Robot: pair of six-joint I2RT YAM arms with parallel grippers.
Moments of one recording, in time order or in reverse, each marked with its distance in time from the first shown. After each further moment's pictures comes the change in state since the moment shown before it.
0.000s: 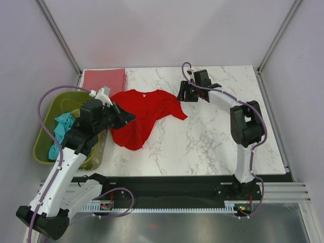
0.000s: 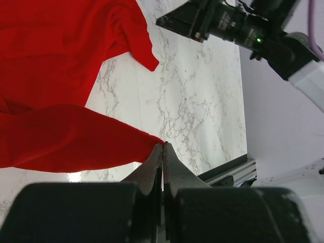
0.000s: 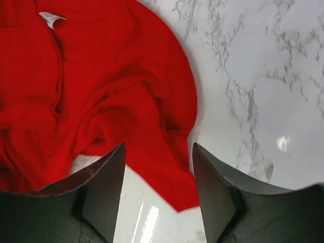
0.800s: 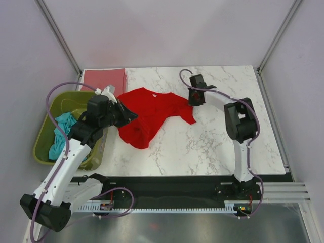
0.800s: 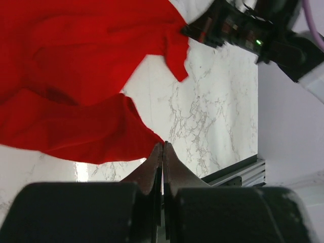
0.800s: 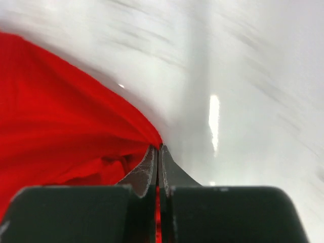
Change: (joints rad) left arm 0.000 0.080 0.002 0.008 -0.006 0.011; right arm 0.031 0.196 0.140 -0.098 0.370 -0.033
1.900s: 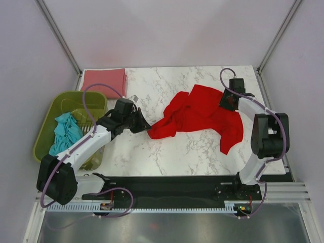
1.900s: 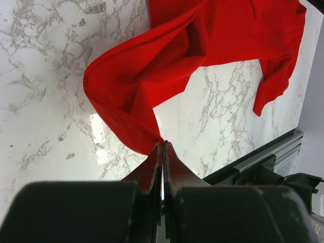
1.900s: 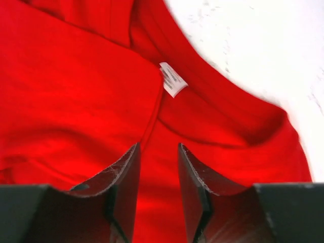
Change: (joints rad) left arm -0.109 0.315 -0.142 0.205 0.035 0.016; right arm -0.351 -0.463 -0.462 0.042 0.002 0.108
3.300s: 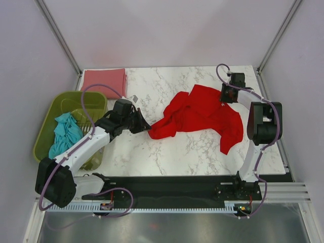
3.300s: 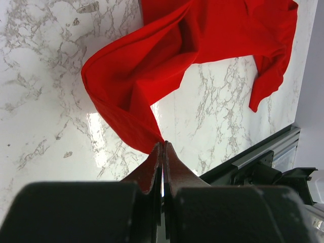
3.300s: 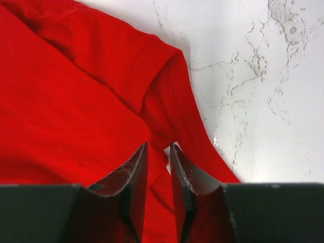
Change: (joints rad) left arm 0.000 -0.034 -0.014 0.005 0.019 0.009; right arm -0.051 0.272 0.208 0.082 -0.159 -0.296
